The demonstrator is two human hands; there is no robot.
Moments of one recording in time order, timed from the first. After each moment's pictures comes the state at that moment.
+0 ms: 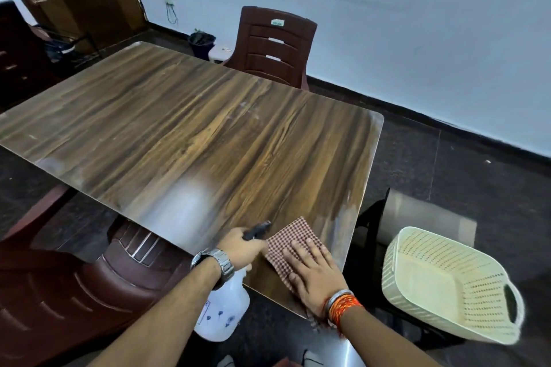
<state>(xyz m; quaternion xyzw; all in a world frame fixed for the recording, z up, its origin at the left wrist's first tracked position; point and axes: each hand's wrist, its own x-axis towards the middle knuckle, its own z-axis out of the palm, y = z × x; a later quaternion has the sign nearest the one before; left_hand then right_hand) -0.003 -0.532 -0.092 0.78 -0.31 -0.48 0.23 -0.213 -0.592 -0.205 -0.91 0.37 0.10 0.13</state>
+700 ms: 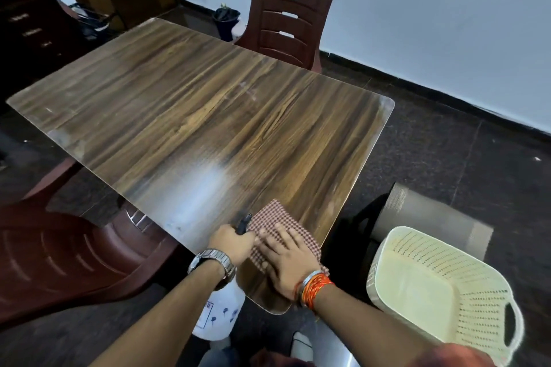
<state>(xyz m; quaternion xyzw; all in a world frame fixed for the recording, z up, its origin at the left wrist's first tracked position) -0.084 -0.561 -0.107 0.89 -0.20 -0.35 0.20 -0.227 -0.632 -0.211 -0.96 0.21 0.07 0.14</state>
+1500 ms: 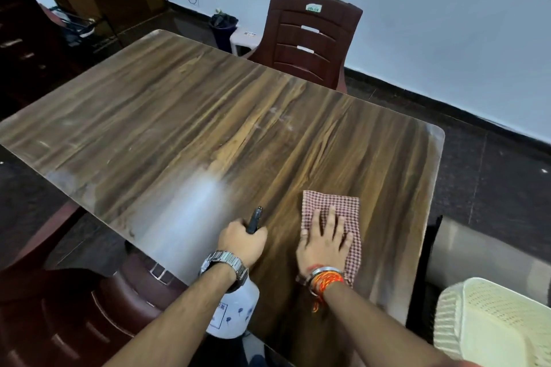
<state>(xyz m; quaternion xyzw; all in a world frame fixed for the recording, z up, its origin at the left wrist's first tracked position) 0.102 -0.607 -0.096 0.88 -0.23 -0.35 0.25 -0.036 -0.686 -0.202 -0.78 0.60 -0.01 0.17</state>
